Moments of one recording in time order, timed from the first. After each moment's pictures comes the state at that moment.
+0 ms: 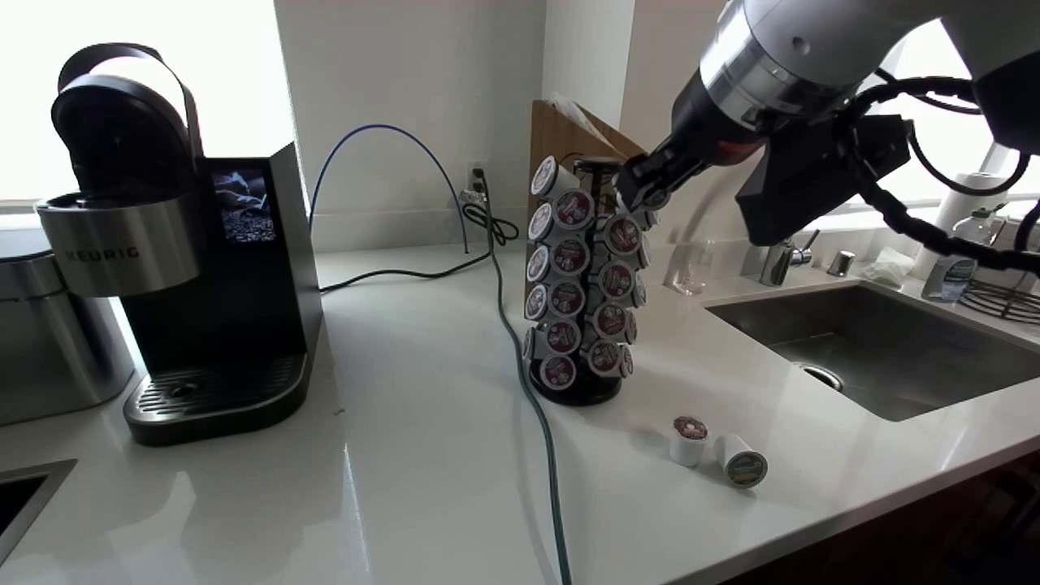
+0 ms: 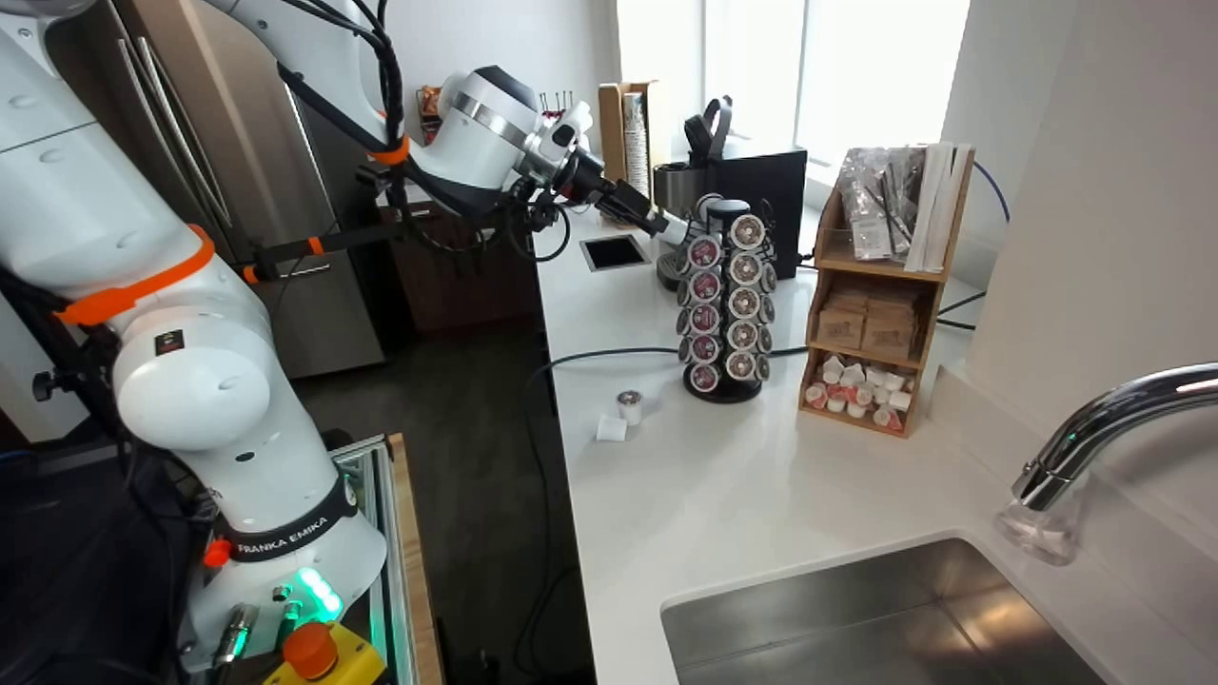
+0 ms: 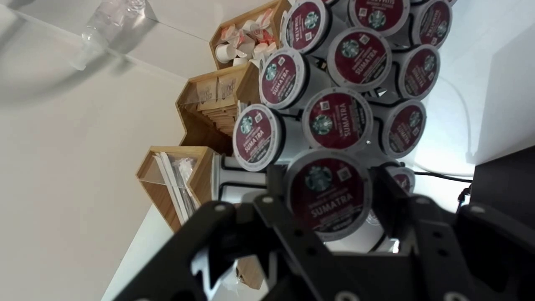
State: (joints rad) arm 0.16 -0.23 0.20 -2.44 -1.31 2.53 1.37
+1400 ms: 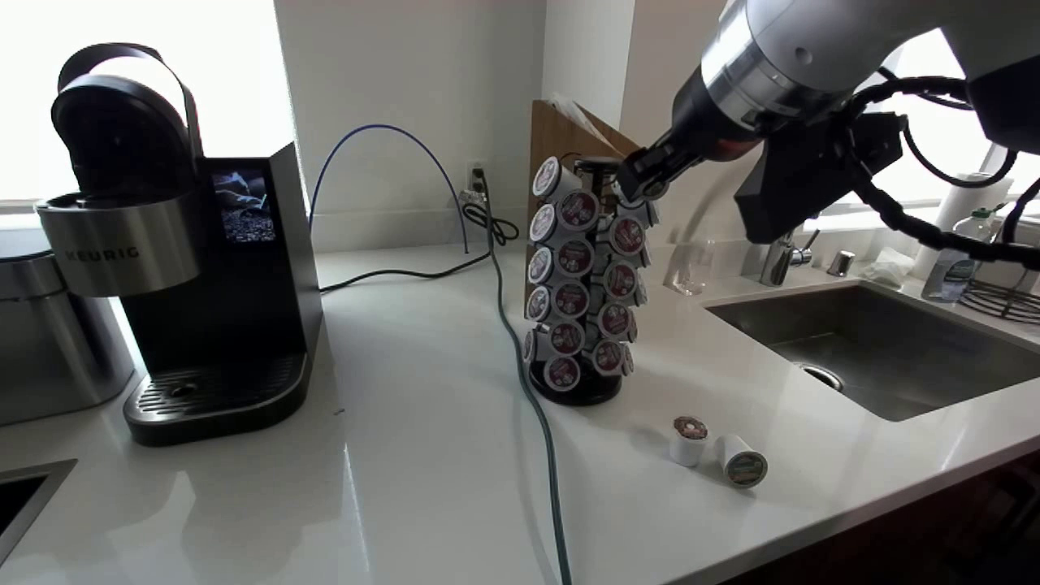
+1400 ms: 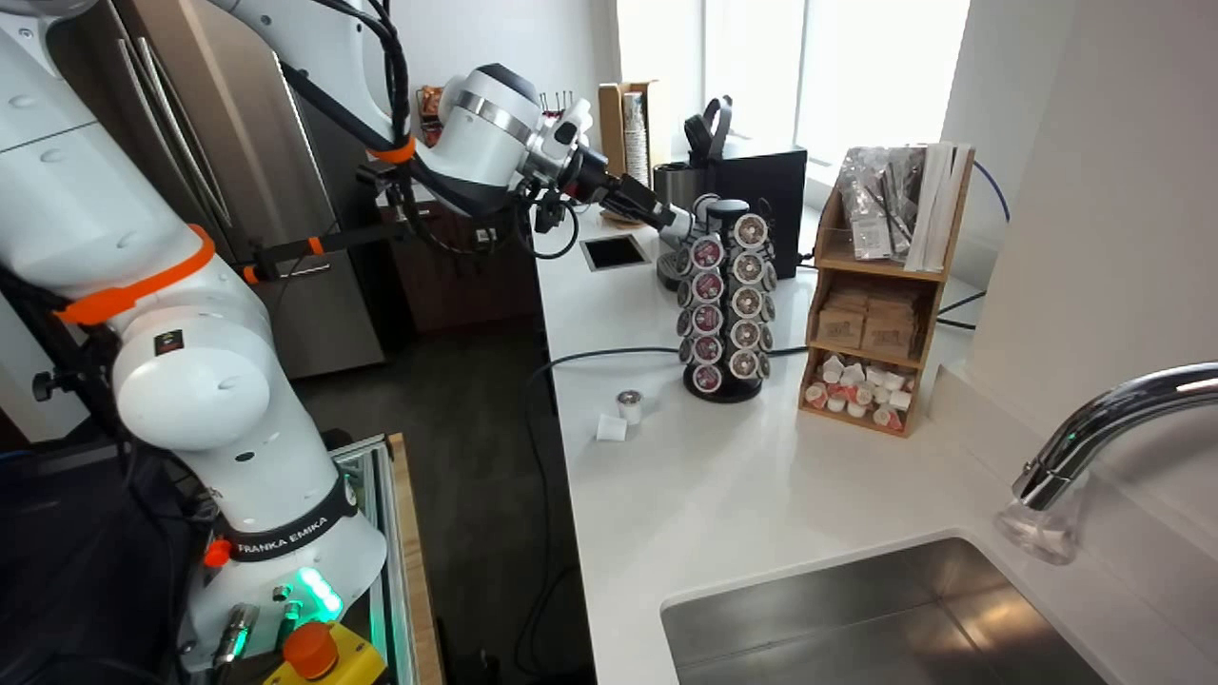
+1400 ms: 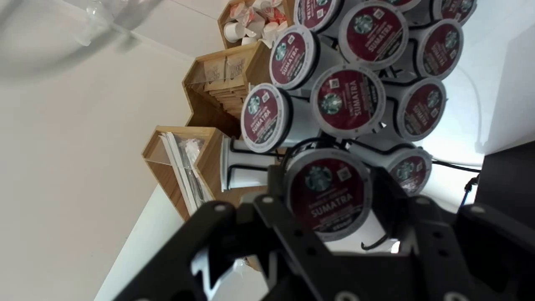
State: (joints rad) arm 0.15 -0.23 0.18 -2.43 -1.41 2.53 1.41
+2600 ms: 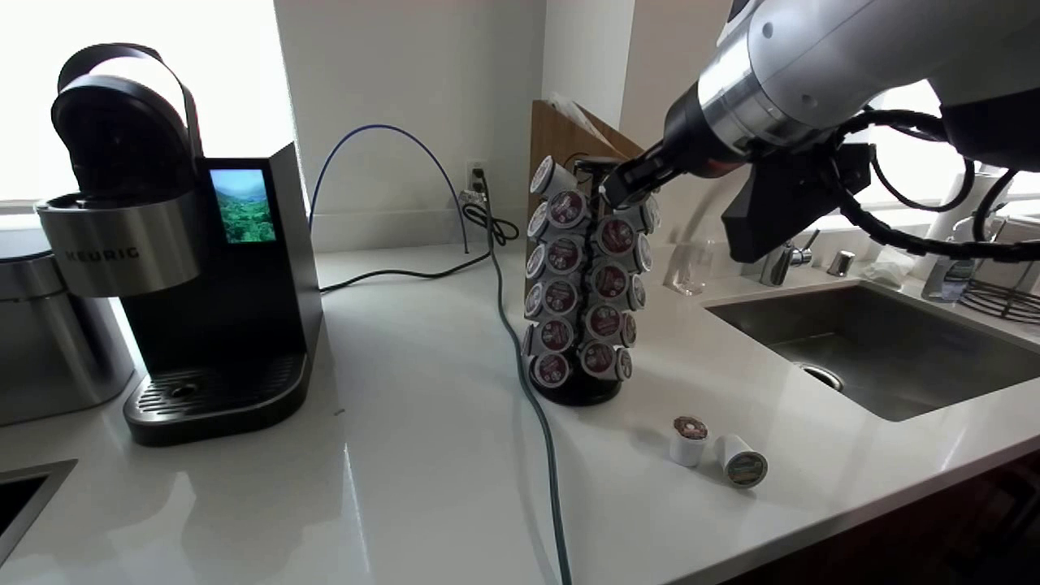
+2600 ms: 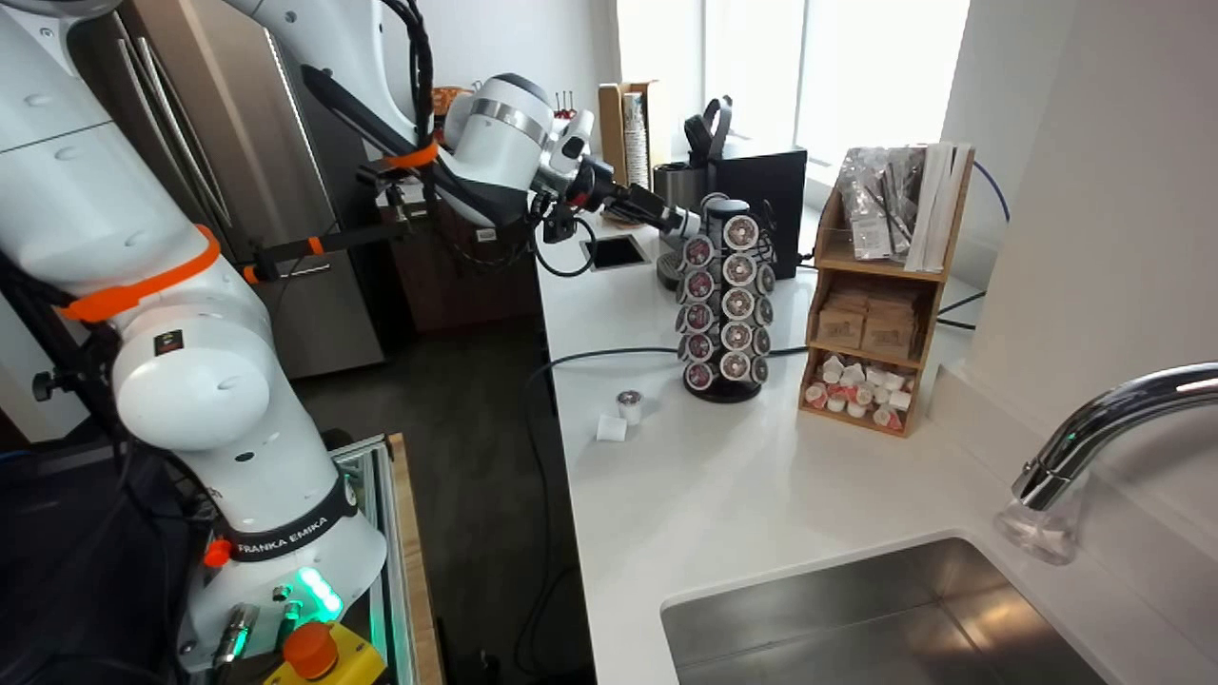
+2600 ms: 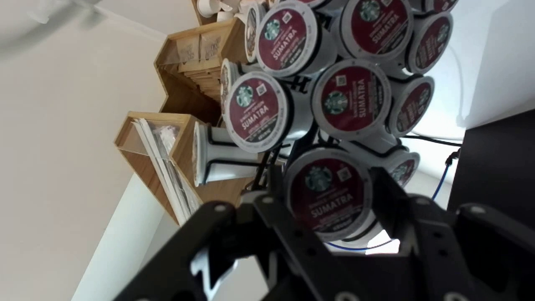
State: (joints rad) arm 0.15 -0.19 0.15 -2.42 -1.64 2.62 1.60
